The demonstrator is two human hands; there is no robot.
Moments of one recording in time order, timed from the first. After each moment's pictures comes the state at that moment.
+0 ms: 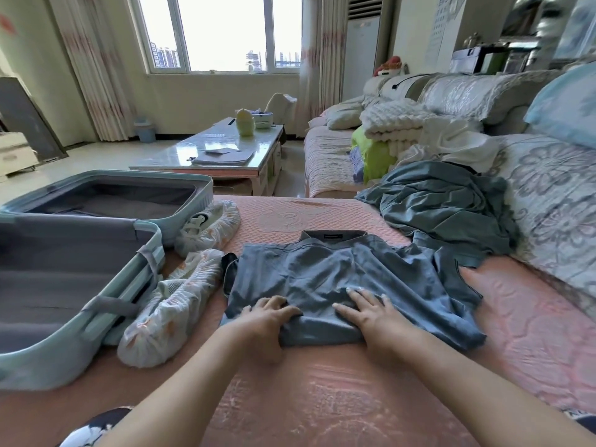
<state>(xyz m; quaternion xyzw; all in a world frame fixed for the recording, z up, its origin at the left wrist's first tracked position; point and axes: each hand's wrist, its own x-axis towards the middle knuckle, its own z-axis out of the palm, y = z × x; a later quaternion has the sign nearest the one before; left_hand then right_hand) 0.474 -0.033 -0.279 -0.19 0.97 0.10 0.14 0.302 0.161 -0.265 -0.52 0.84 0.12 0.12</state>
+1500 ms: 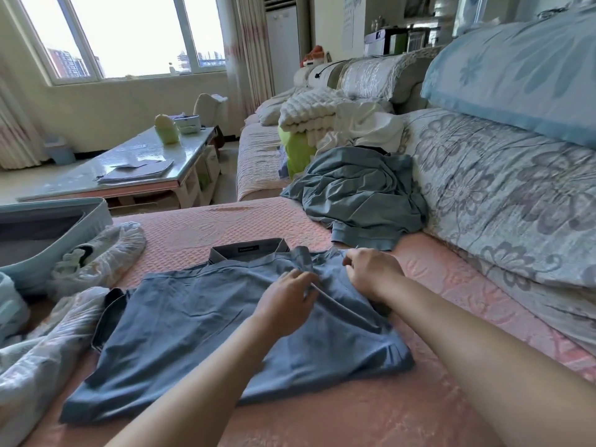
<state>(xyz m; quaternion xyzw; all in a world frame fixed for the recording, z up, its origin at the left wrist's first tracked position) 0.270 0.089 -0.285 -0.07 0.97 0.16 -0.15 0.138 0.242 -0.247 -0.34 0.93 -0.12 0.00</state>
